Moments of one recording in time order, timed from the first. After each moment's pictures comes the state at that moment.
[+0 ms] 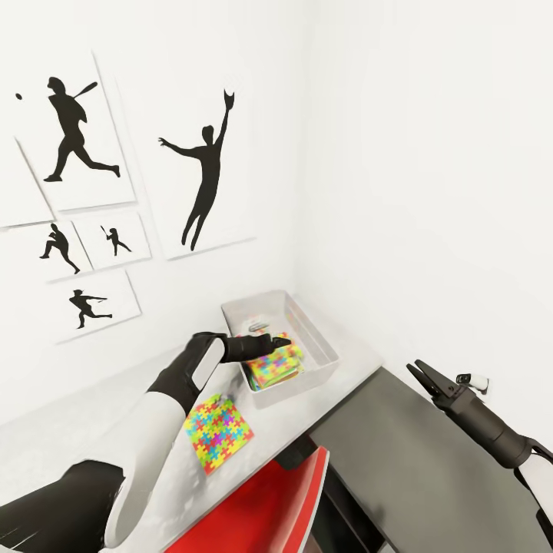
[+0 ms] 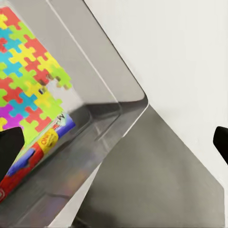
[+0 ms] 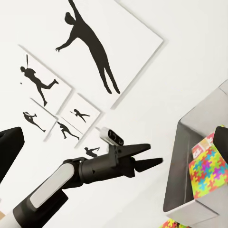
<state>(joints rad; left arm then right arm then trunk) -0.96 -0.14 -0.13 -0.65 0.43 0.71 -0.37 -0.21 -0.34 -0.22 -1.39 -1.10 0.55 0.89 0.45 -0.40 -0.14</state>
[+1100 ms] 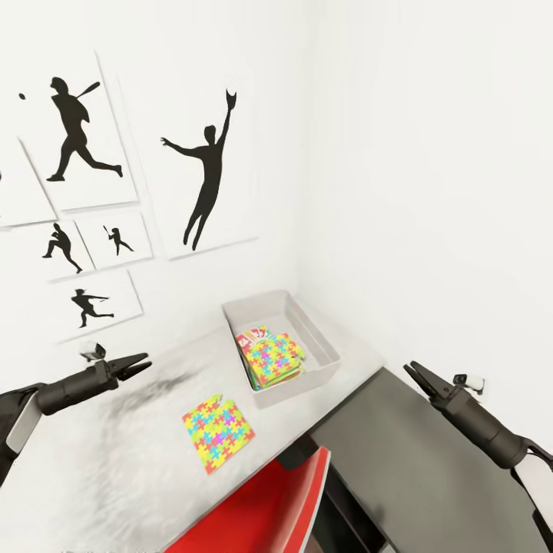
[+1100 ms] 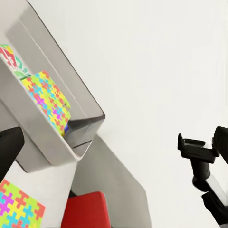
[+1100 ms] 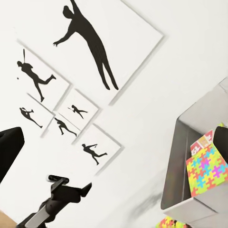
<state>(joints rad) -0.67 0.45 0.20 -0.77 0.44 0.76 -1.37 -0.21 -0.33 -0.22 -1.40 -1.07 0.55 0.89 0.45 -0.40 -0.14</state>
